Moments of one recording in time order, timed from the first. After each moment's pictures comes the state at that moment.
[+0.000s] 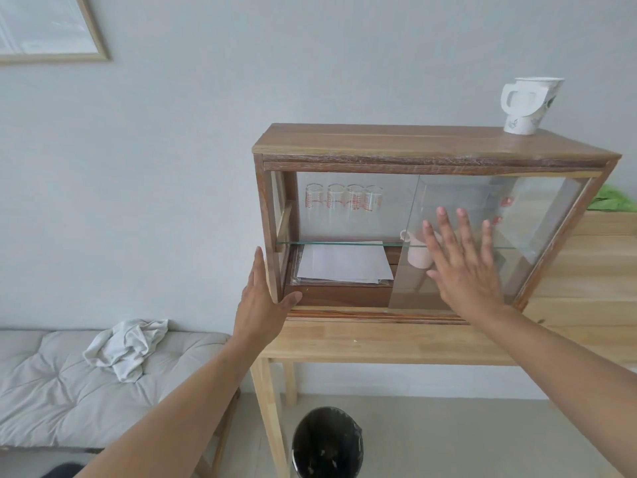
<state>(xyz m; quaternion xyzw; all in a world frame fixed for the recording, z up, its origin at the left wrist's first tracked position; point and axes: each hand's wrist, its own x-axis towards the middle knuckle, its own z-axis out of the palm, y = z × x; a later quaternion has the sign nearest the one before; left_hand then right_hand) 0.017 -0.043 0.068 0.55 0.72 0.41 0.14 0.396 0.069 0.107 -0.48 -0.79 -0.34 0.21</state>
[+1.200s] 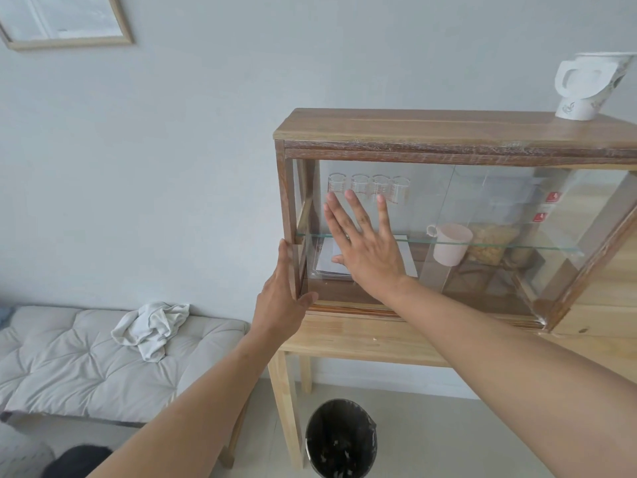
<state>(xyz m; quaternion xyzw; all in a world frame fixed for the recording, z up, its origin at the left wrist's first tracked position) 0.020 -0.040 0.068 0.57 0.71 0.39 0.12 0.197 0.083 0.110 -0.35 -0.83 -0.37 0.21</state>
